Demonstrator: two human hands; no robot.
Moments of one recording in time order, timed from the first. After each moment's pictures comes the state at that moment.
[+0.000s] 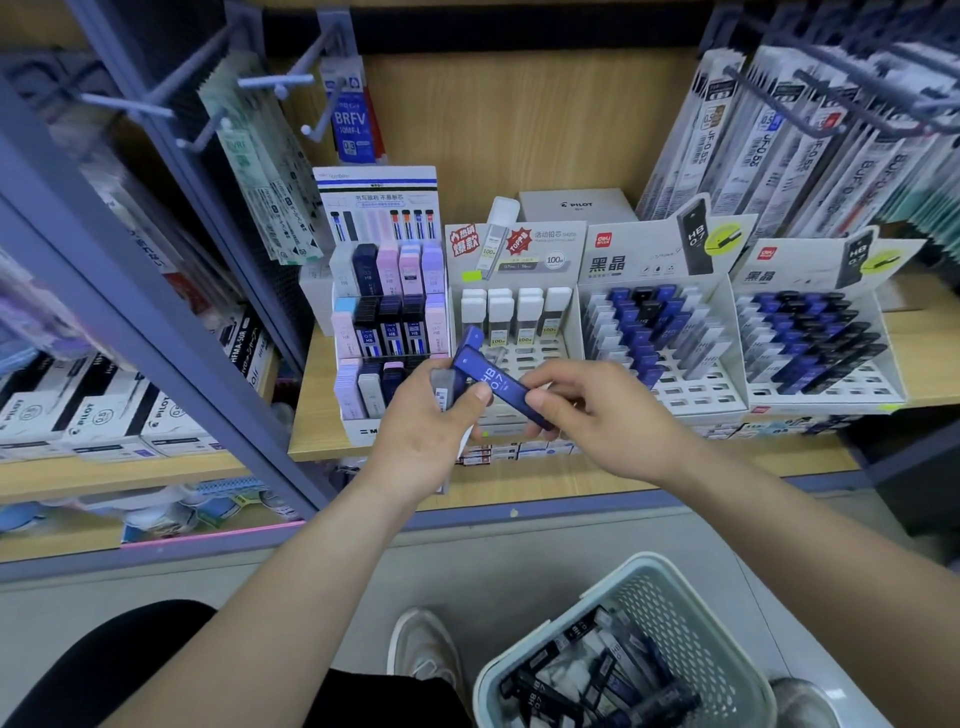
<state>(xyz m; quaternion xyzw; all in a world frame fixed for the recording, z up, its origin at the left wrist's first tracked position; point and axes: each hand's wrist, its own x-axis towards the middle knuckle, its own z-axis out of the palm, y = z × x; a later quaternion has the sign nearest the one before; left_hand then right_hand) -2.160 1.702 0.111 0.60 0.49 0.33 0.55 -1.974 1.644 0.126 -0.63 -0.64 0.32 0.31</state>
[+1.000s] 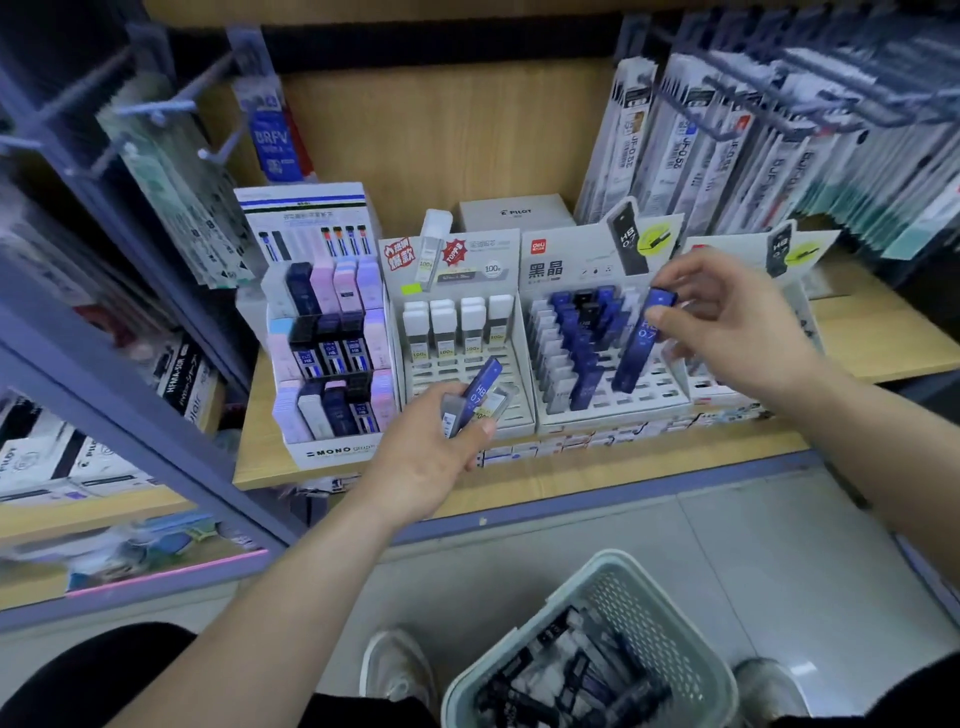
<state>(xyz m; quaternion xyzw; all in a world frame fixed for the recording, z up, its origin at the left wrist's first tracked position) -2.127 1.686 0.119 0.69 0.46 0.21 0.52 -1.851 1.616 0.173 -0.69 -0.51 0.22 0.47</state>
